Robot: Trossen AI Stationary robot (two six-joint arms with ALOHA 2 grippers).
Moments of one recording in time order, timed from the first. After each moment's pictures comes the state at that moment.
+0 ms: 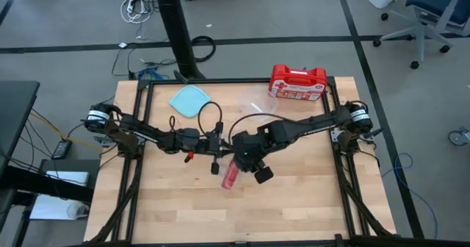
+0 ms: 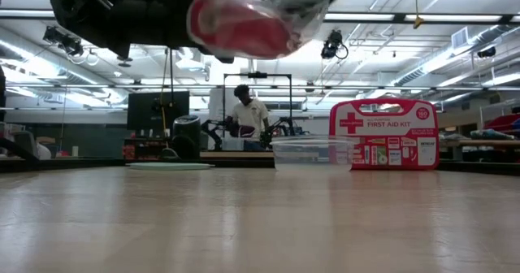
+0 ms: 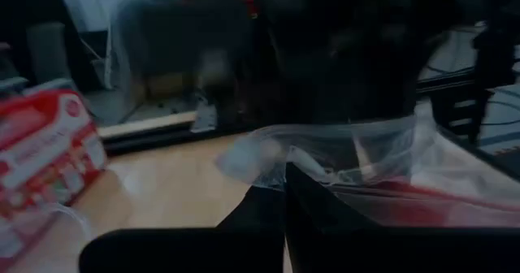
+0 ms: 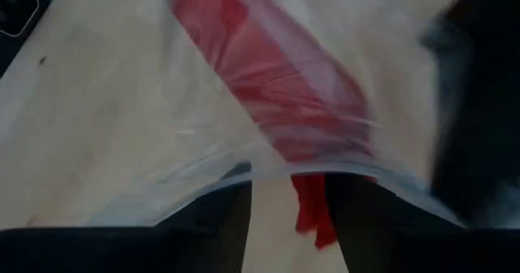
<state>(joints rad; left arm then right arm) -0.10 1.59 0.63 0.93 -0.03 0.15 0.21 1.85 1.69 -0.93 -0.05 -0.29</state>
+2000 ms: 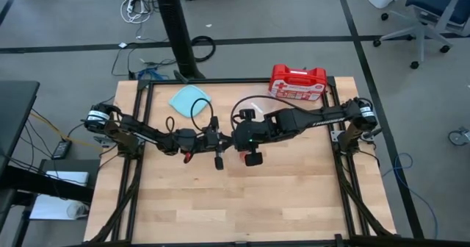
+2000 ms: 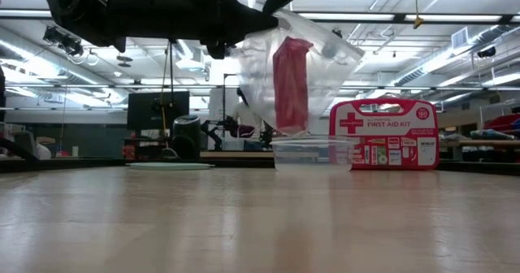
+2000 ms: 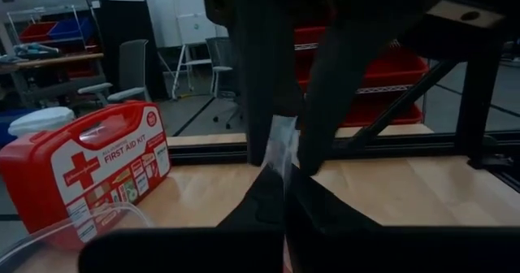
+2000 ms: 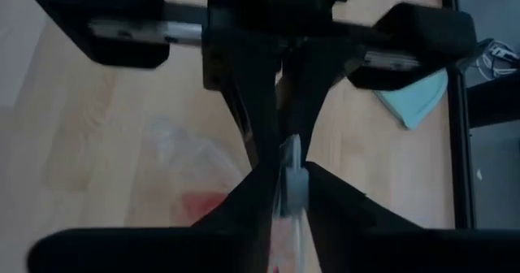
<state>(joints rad) -0.13 1.59 0.63 1.04 -0.25 0.10 0.16 1.79 1.79 -0.94 0.29 -0.14</state>
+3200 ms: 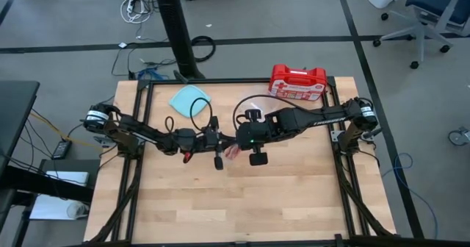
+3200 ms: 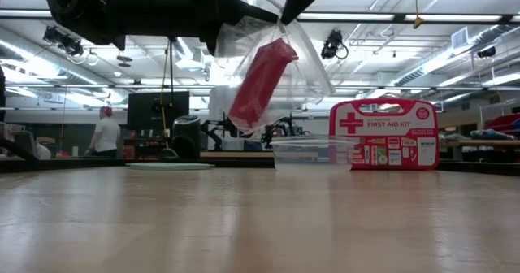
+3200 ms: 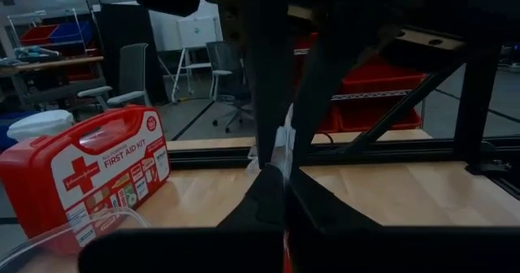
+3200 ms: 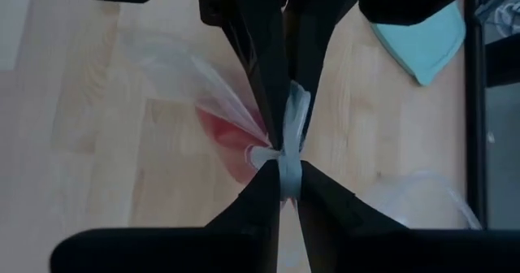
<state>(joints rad) -0.13 1.58 0.63 1.05 -0.25 0.10 0.16 1.79 1.79 -1.08 0.29 -0.07</state>
